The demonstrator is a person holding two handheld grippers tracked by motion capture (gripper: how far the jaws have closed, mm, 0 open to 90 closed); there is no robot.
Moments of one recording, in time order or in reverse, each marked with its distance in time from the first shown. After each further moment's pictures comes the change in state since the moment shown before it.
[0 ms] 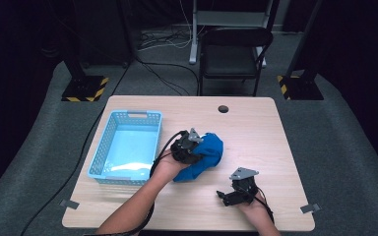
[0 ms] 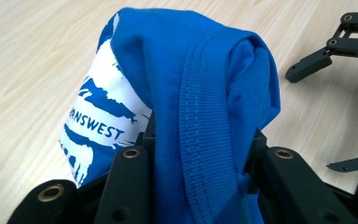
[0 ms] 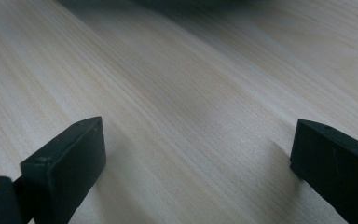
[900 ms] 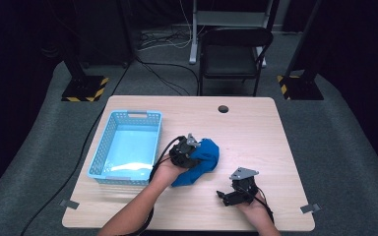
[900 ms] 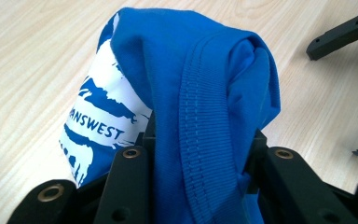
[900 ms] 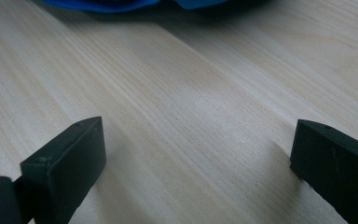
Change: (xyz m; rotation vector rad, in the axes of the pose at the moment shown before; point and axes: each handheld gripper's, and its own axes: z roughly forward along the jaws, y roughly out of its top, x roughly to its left) left arm 0.004 -0.021 0.018 0.037 0.000 -0.045; right arm 0.000 0.000 0.000 0.000 0.000 0.000
